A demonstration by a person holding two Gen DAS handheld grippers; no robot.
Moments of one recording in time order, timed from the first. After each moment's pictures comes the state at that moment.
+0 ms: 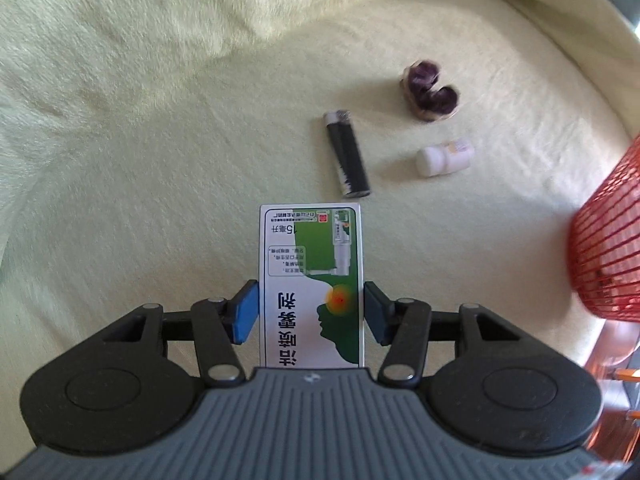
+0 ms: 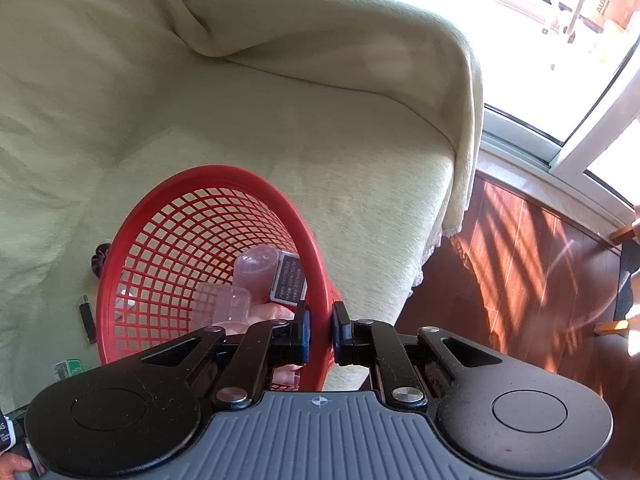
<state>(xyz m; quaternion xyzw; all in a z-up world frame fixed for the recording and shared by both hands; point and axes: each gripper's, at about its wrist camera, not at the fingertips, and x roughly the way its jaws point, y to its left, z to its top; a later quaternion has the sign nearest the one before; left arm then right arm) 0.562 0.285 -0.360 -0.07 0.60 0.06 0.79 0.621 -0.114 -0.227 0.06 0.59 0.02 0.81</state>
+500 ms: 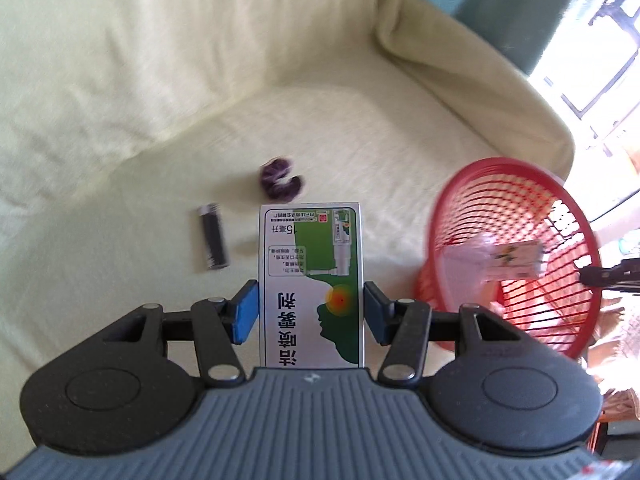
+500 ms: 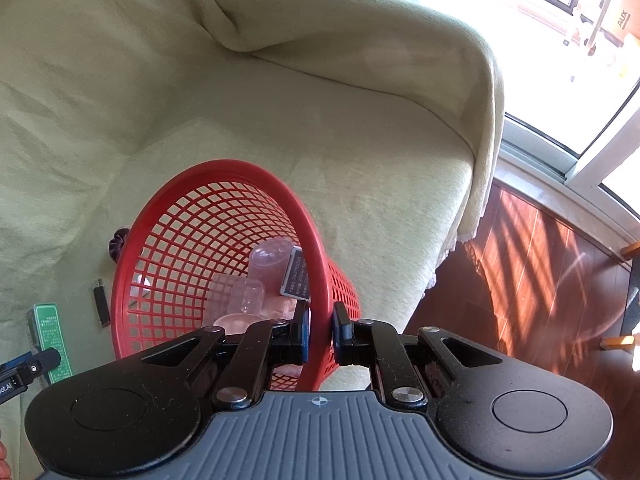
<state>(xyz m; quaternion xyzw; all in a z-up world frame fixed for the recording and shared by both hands) 0.578 0.207 -0.243 -0.11 0.54 -0.03 0.84 0.617 -0.108 -0.229 0.05 0.59 0.05 0.81</state>
